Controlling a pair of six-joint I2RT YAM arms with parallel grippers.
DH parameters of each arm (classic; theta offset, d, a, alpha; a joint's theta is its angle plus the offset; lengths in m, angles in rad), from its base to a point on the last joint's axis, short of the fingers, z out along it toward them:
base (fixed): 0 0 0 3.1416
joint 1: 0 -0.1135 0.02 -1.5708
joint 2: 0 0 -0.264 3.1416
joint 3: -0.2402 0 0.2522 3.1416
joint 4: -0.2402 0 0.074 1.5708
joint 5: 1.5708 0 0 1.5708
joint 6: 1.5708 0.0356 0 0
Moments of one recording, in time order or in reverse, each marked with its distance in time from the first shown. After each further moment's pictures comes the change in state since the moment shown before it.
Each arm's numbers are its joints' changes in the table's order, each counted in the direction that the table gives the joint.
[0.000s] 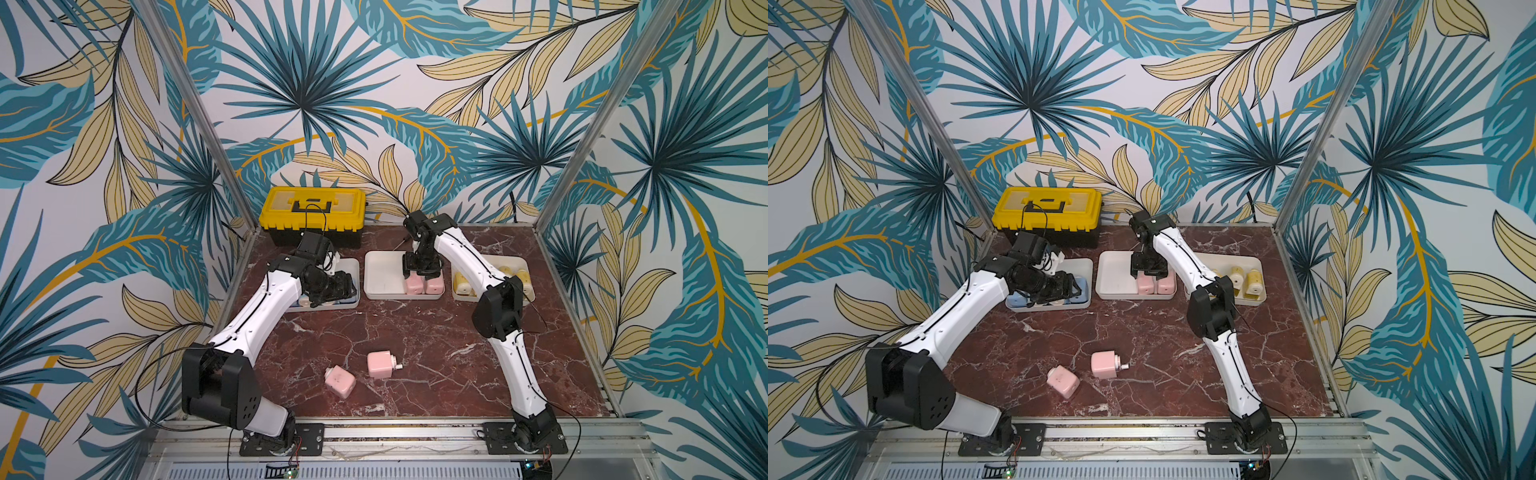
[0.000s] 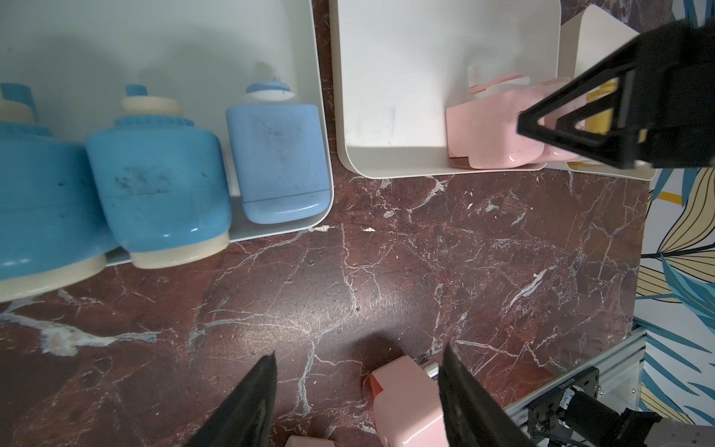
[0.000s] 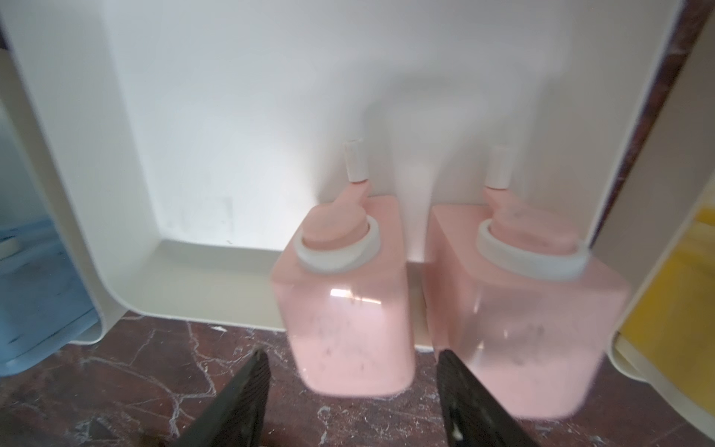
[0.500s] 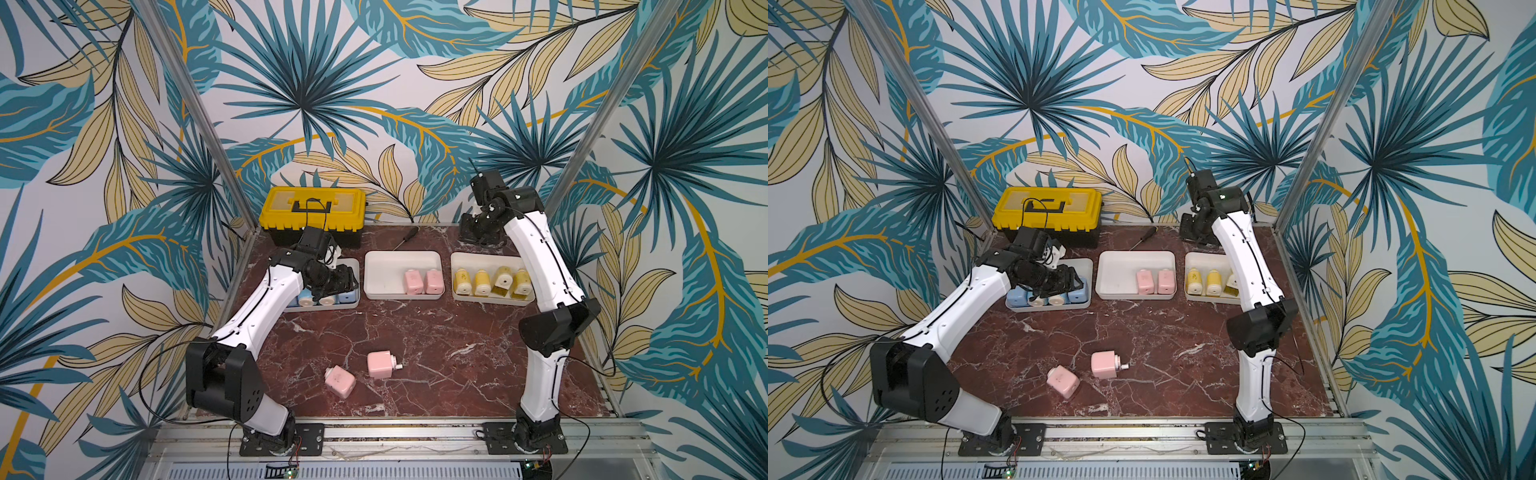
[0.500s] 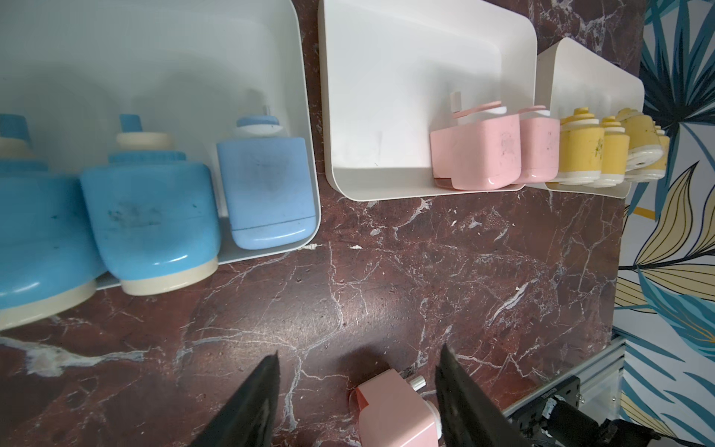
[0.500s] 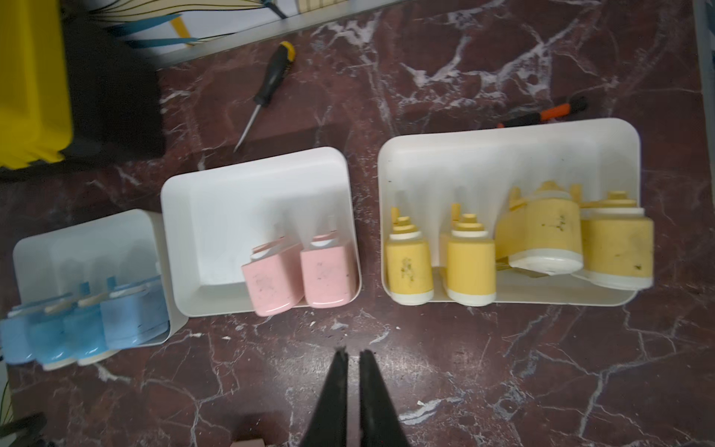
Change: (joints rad) left arm 0.000 -0.045 -0.057 0.010 0.015 -0.036; right arm 0.246 0.335 0.060 -0.044 0.116 -0.053
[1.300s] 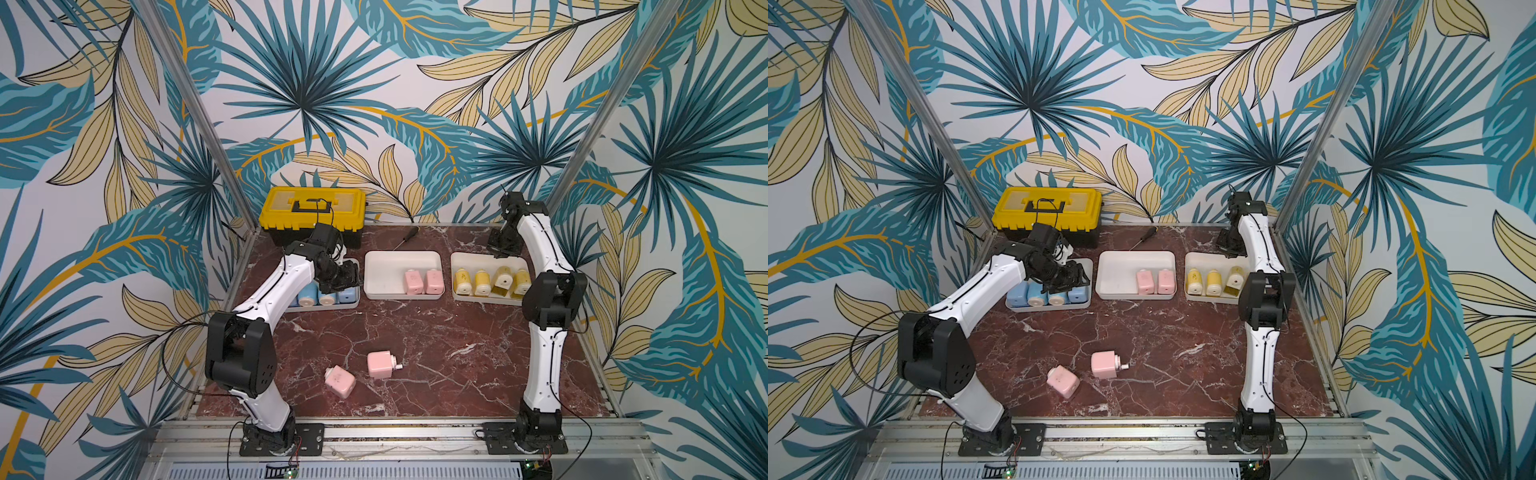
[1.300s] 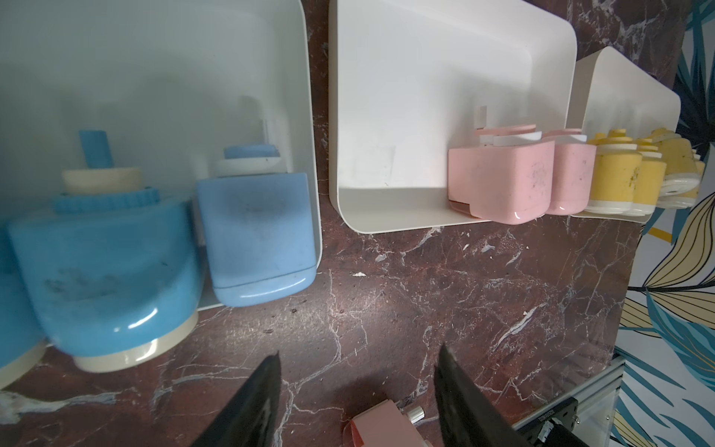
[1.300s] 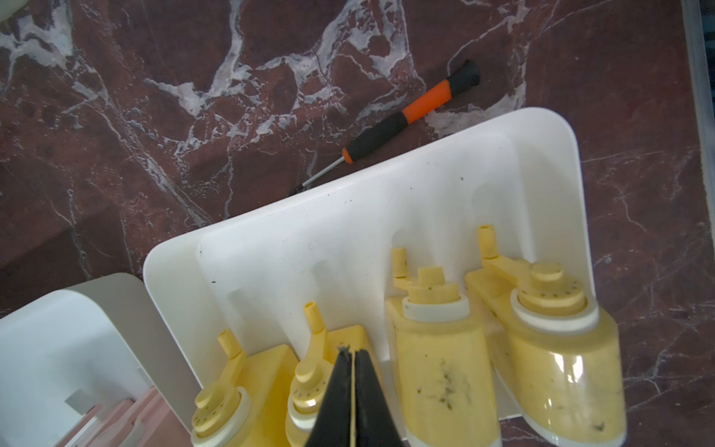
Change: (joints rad) left arm 0.014 -0.151 -0.076 0.018 -0.005 -0.035; right arm 0.289 -0.305 0.016 0.115 -0.020 -0.038
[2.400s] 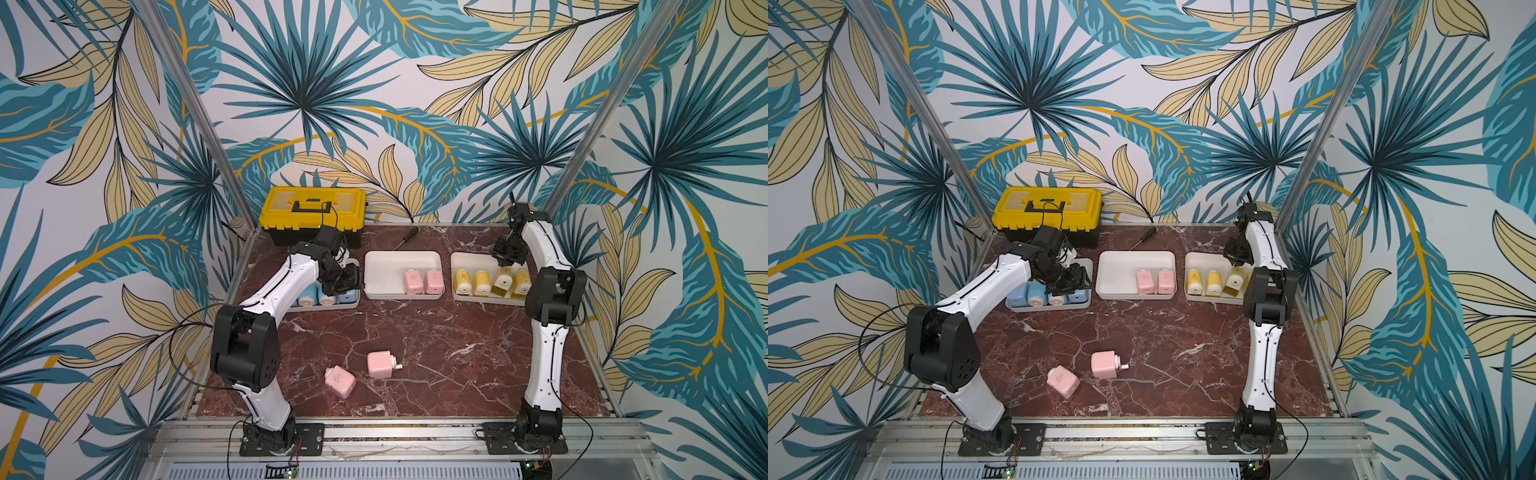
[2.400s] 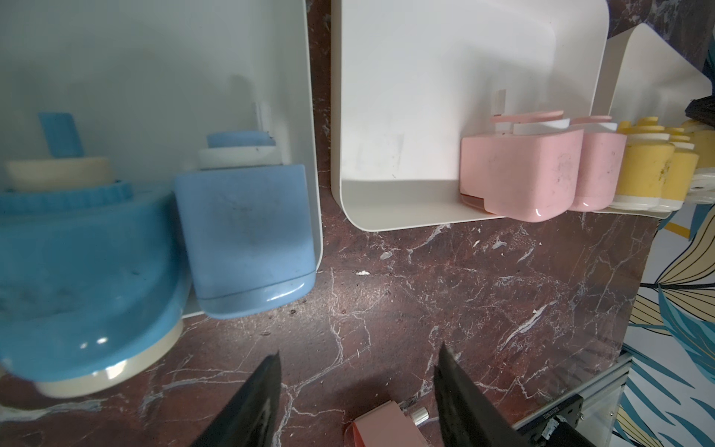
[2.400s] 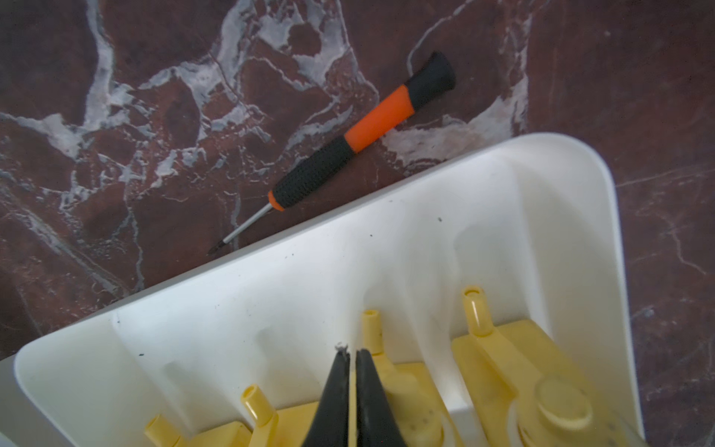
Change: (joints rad) left arm 0.014 -0.035 0.000 0.000 0.000 -0.003; right arm 0.075 -0.082 0.065 0.085 -0.041 -0.011
